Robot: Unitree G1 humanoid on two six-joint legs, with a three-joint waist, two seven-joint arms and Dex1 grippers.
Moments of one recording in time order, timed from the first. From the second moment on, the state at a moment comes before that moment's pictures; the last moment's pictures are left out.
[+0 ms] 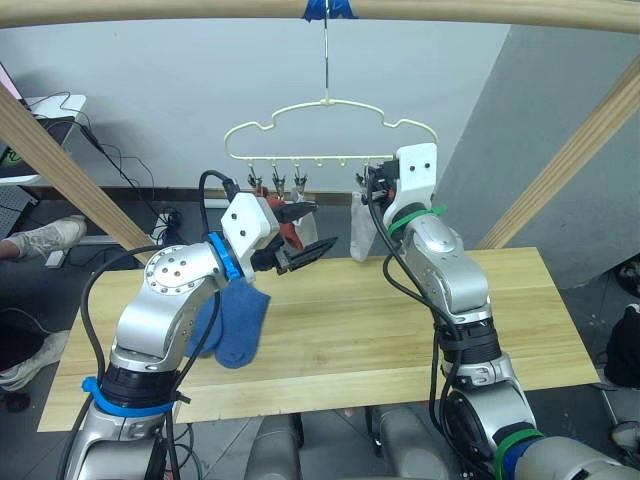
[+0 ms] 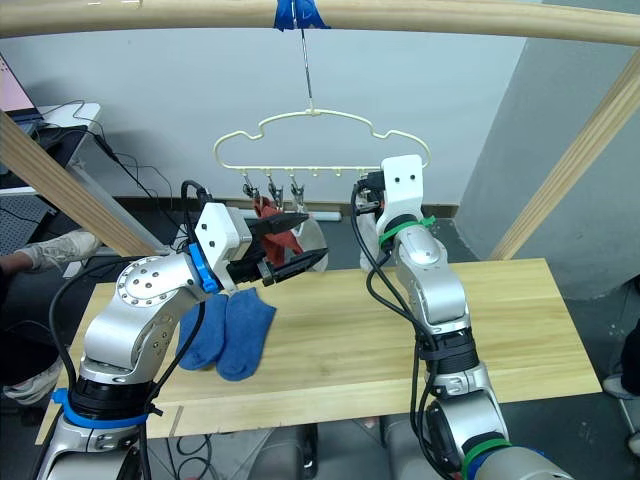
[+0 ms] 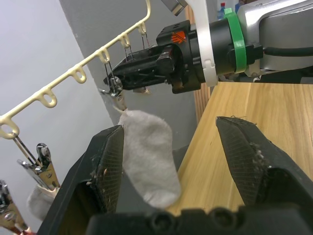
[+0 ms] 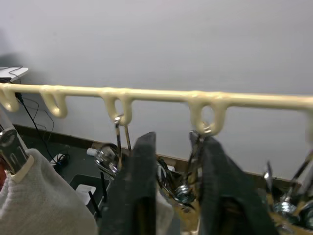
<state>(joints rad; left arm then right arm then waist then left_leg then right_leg) -0.41 0.55 -0.02 -0.30 -0.38 0.38 -0.78 -0.70 0.02 0.03 0.01 0.06 0.49 0.06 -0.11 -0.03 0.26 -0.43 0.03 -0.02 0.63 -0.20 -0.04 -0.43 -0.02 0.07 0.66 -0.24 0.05</state>
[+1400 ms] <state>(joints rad) -0.21 0.27 0.11 0.20 -0.14 0.47 -0.21 -0.71 0.01 0.03 -0.01 0.07 0.56 0.10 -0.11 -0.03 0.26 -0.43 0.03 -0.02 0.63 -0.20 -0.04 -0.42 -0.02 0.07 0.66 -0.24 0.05</state>
